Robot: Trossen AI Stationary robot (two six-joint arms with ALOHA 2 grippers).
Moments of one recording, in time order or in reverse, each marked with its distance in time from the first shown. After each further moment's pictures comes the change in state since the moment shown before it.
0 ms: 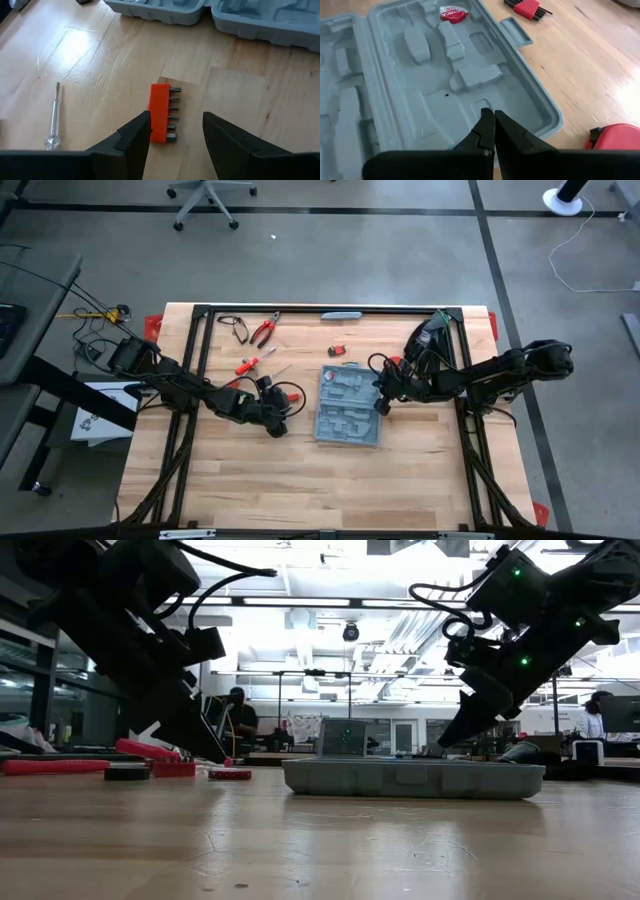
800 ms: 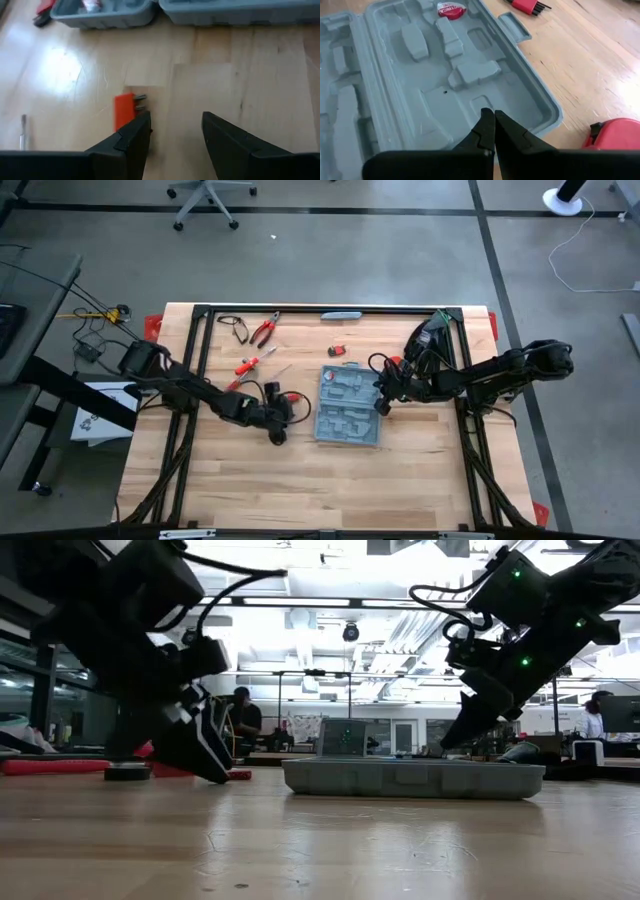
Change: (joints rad) left arm -0.019 0.105 0.002 0.118 0.051 0.216; right arm 0.000 0.000 0.000 -0.014 -0.003 0.020
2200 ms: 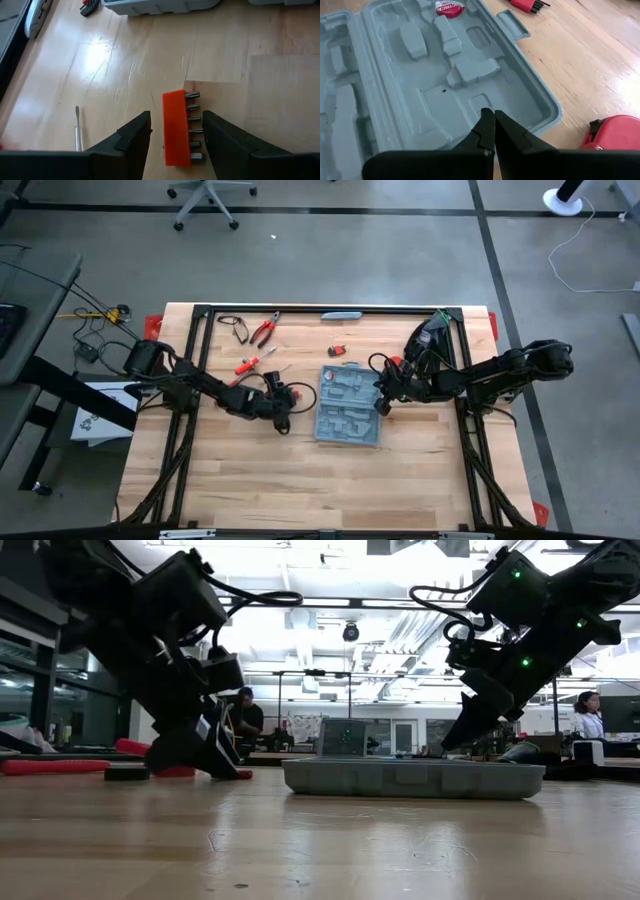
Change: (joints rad) left arm 0.109 0.047 0.019 -0.093 -0.070 0.036; right arm 0.000 0.000 0.000 -0.007 0.002 0.013
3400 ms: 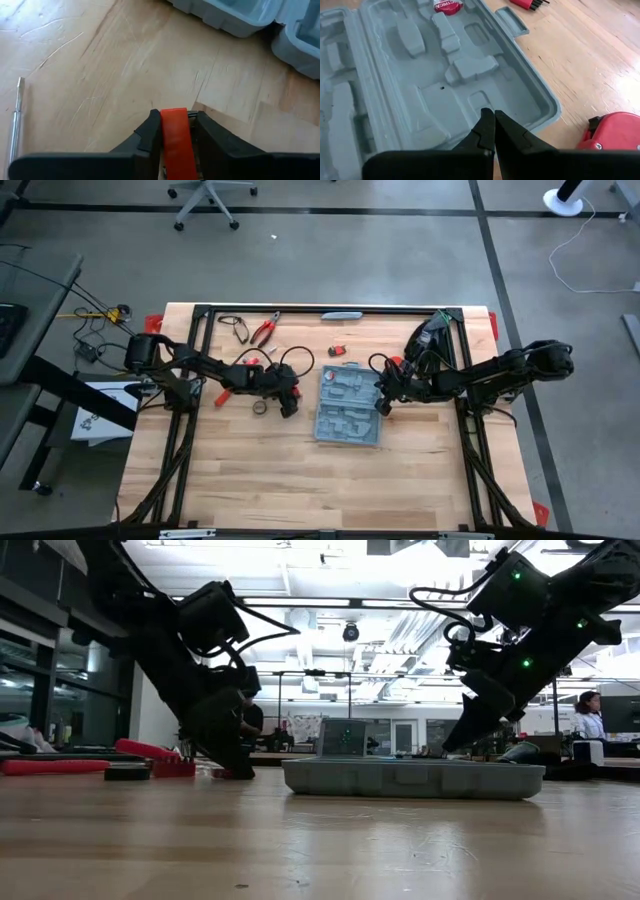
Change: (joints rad) left arm 0.251 -0.008 0.002 0.037 0.450 -0.245; right arm 0.000 0.000 0.000 -0.012 0.000 0.007
